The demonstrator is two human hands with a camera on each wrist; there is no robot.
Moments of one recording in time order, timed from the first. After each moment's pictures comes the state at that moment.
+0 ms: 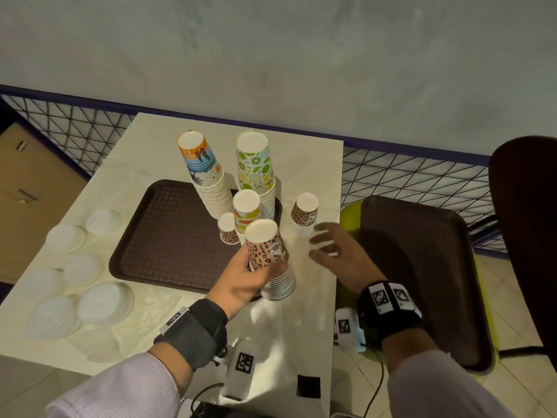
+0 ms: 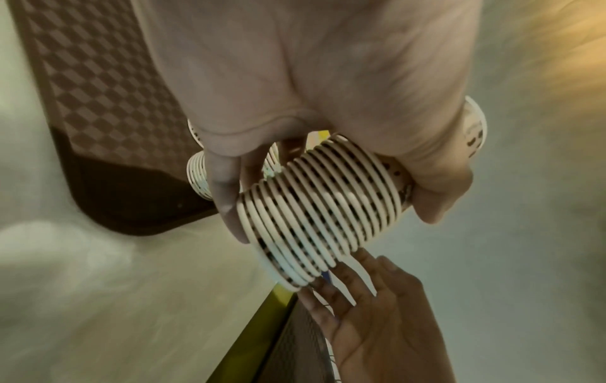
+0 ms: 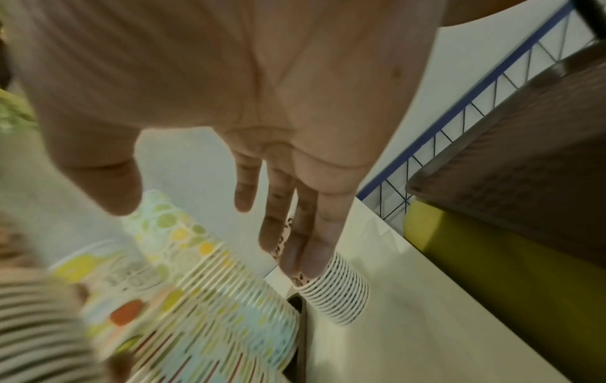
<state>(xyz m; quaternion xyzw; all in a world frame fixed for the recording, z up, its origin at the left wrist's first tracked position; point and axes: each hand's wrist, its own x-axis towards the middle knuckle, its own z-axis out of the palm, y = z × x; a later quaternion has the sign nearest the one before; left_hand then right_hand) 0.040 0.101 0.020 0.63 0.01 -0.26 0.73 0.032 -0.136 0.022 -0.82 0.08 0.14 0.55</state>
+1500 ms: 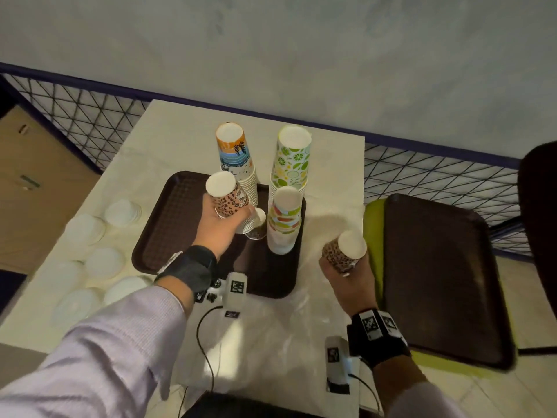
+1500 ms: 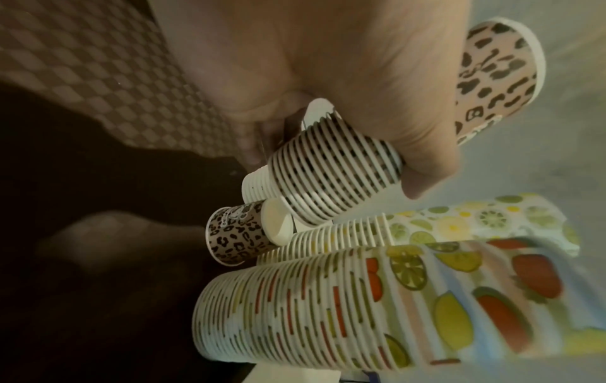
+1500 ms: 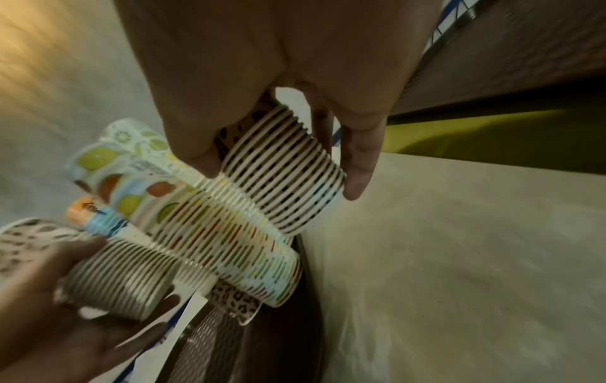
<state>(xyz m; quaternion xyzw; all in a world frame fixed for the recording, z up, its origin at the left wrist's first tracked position) 0.148 0.197 -0.020 0.72 0.11 -0.08 0.68 0.011 -0.057 -0.046 -0.80 0.26 -0.10 0.54</state>
